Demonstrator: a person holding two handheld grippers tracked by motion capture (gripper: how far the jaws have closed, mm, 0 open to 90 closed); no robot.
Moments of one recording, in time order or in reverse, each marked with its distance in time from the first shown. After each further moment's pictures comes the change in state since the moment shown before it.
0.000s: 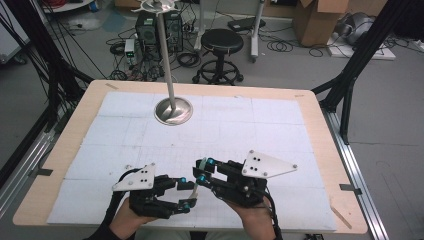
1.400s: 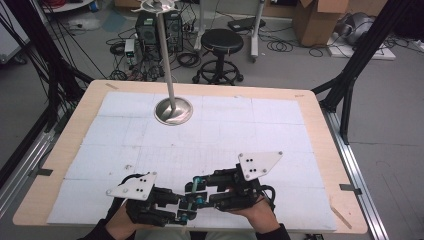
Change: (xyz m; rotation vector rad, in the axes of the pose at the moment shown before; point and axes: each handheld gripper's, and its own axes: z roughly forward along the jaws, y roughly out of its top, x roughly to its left) left arm -0.011 0.001 0.003 -0.012 -0.226 0.064; right arm -0.018 -0.014 0.014 -0.040 0.519 -0.009
